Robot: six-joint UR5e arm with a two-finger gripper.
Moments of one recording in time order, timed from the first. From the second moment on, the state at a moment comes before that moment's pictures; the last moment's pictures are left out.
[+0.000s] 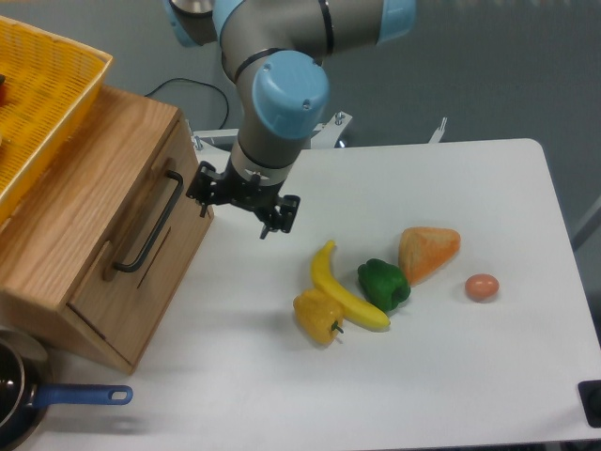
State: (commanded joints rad) arm 2.34 -1.77 -1.52 -1.52 1.25 0.56
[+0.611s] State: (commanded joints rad) arm 2.32 -1.77 -1.52 -1.52 1.22 0.55
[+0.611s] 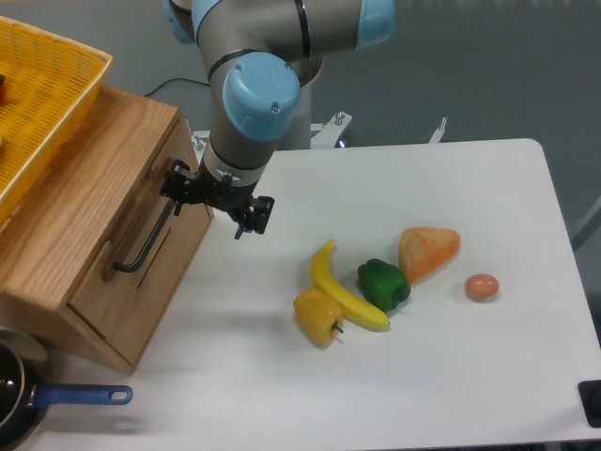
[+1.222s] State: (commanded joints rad) arm 2.32 -1.77 -1.50 -1.52 1.19 0.55
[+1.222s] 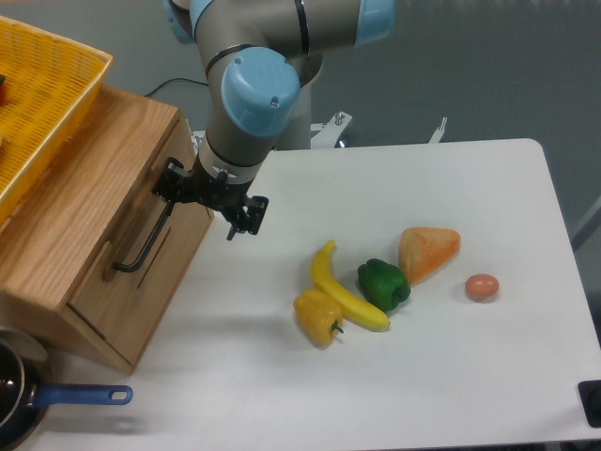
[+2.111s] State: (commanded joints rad) arm 2.29 -1.77 -1.50 -1.52 1.19 0.54
